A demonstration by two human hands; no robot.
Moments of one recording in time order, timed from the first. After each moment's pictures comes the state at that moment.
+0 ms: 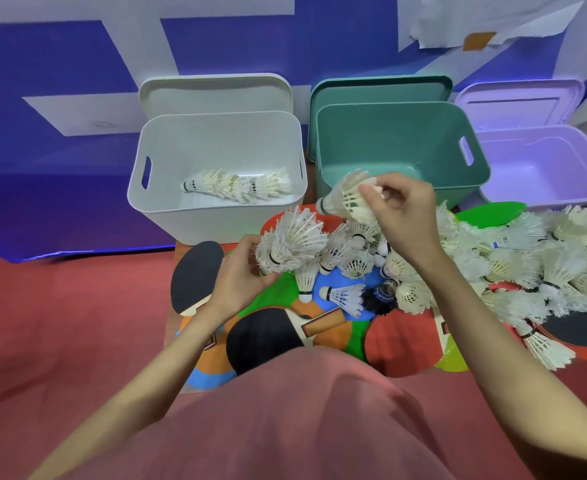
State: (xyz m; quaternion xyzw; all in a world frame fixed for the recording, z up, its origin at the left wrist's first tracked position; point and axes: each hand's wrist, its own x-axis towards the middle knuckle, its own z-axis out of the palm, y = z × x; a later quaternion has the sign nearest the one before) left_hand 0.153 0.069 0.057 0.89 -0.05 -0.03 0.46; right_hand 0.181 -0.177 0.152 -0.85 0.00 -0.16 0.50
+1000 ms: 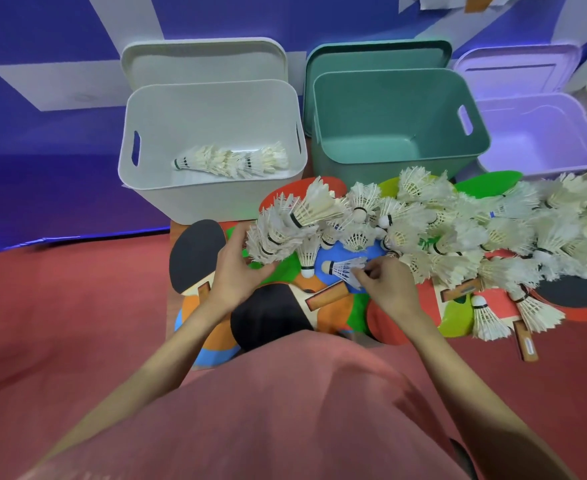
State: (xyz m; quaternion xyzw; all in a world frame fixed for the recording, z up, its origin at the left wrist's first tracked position) left_hand 0.132 0.081 0.044 0.86 -0.06 -0.01 0.51; right_hand 0.086 -0.174 0.040 -0.94 0.16 0.08 0.28
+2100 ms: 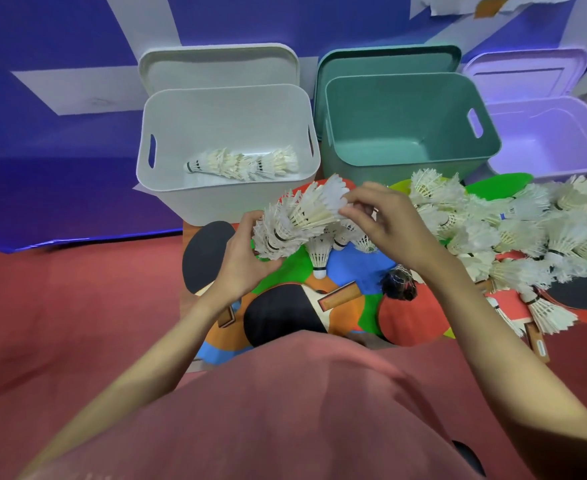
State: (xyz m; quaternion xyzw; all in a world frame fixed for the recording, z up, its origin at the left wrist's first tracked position) left_hand 0.147 0.098 0.050 0.84 -0.10 -0.02 0.54; right_hand 0.149 -0.148 0.135 -0.91 -0.16 -0.05 0.38
